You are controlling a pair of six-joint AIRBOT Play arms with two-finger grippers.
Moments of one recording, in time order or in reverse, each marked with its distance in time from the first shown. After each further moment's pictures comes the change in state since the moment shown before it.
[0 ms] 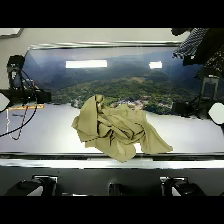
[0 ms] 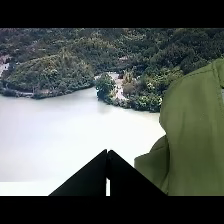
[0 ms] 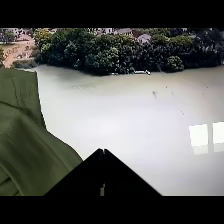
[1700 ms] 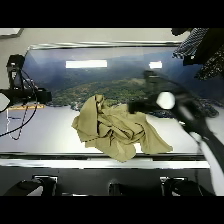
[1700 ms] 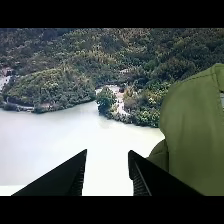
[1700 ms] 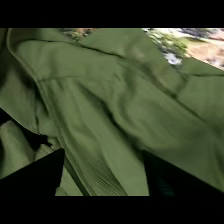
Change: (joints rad) left arm 0.000 -0.006 0.000 -0.001 0.018 -0.001; right arm 0.354 -0.415 0.162 0.332 -0.201 -0.003
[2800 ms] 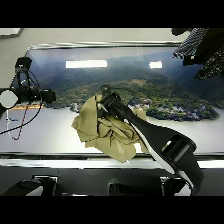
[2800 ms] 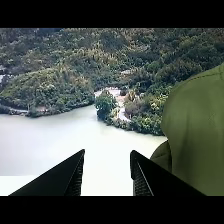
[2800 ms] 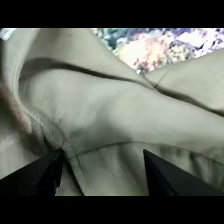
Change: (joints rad) left arm 0.000 -0.068 0.000 0.000 0.026 -0.021; right arm 0.299 -0.587 0.430 -0.363 0.096 0.367
